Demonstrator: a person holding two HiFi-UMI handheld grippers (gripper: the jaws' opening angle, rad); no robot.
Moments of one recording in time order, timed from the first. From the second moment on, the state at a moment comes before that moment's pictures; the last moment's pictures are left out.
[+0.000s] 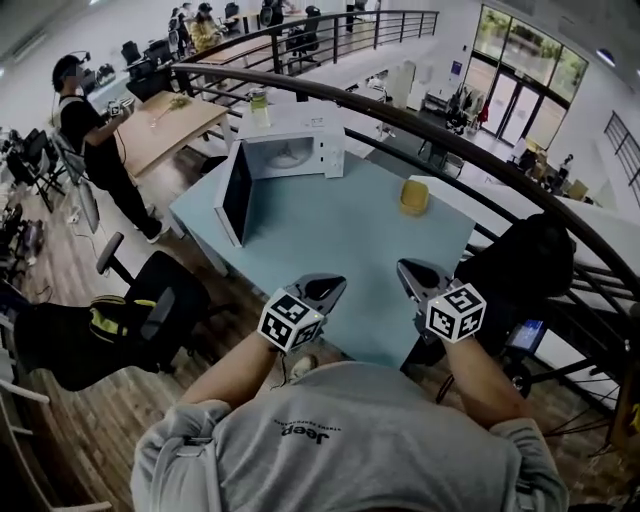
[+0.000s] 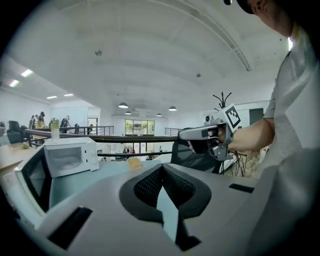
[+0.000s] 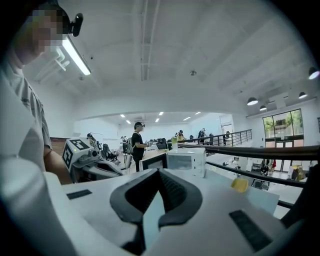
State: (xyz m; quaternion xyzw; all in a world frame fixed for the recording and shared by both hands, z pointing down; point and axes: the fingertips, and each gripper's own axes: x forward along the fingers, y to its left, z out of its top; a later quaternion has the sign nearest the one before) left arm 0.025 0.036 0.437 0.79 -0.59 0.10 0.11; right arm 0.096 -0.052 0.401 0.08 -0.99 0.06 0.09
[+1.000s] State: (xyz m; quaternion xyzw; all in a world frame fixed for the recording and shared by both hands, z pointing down) left arm -0.104 0.181 0.425 0.78 -0.62 0.06 0.10; right arm 0.023 0.061 0.419 0.07 -0.99 0.11 0.09
